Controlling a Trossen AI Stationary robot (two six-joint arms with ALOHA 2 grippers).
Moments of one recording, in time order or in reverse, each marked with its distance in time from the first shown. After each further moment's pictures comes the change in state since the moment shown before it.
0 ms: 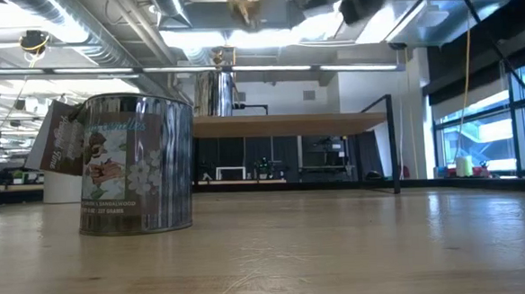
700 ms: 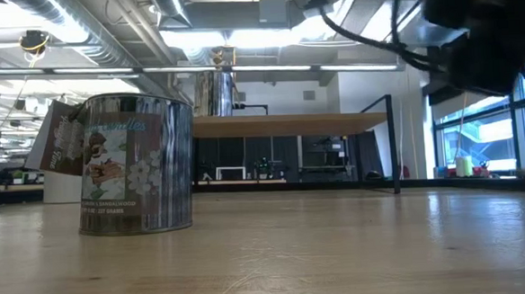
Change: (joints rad) left arm -0.089 0.376 -0.001 -0.013 0.236 0.225; right arm 0.282 0.000 -0.546 0.034 -0.584 0.661
